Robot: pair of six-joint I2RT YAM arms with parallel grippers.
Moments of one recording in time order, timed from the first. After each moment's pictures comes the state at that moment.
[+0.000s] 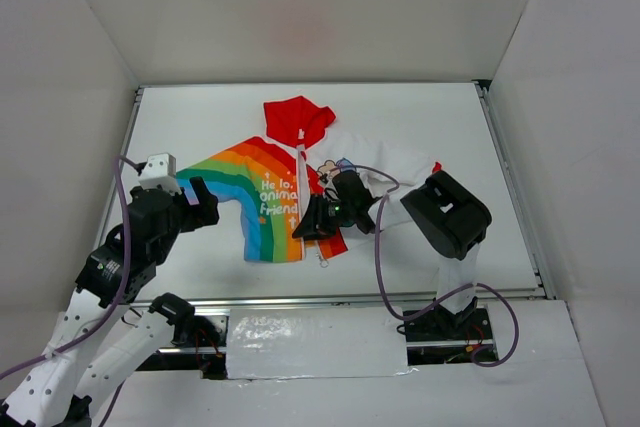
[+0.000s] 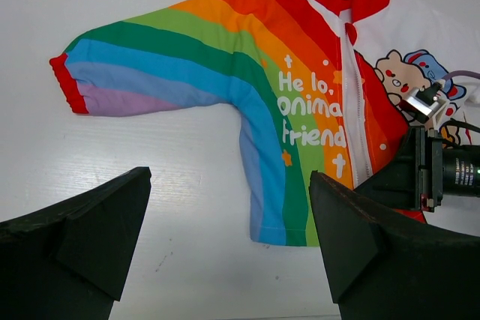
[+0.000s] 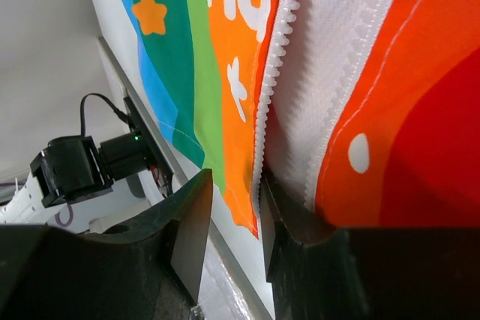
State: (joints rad) left arm -0.44 0.58 0.85 -0.74 -0.38 -0.42; right arm 0.66 1.91 0.79 0.42 -0.65 0.94
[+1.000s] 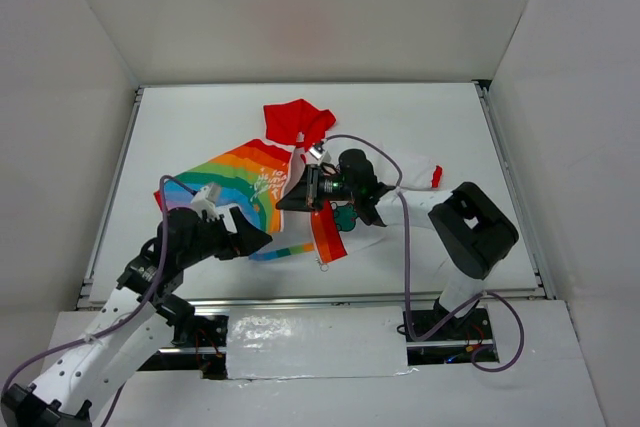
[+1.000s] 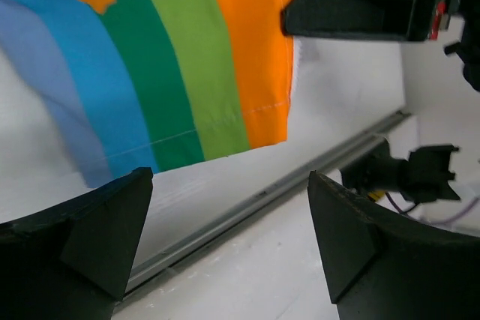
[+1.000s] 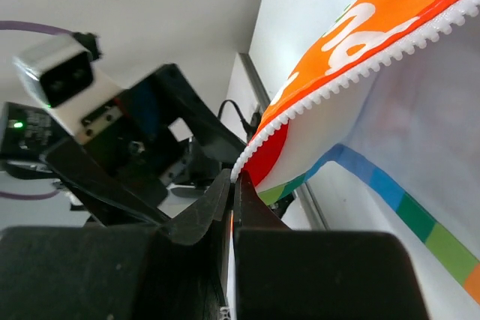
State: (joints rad) left arm -0.44 0.53 0.47 -0.43 0.24 -0.73; right arm 0.68 1.72 0.84 0.64 -0.72 1.13
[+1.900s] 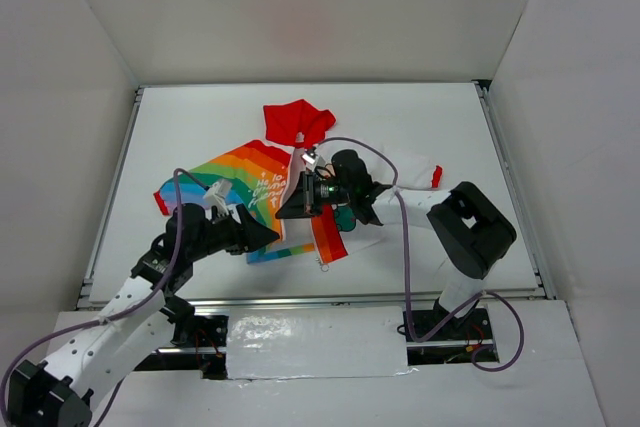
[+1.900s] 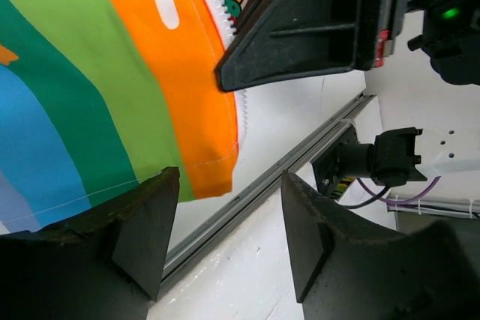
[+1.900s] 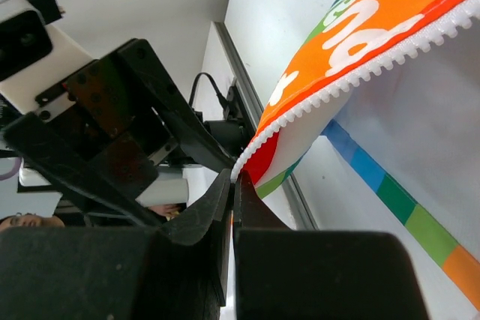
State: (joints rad) left arm -0.44 0.63 0.37 -0.14 0.41 -0.78; right arm 0.70 1.72 0.87 0.51 -0.76 1.01
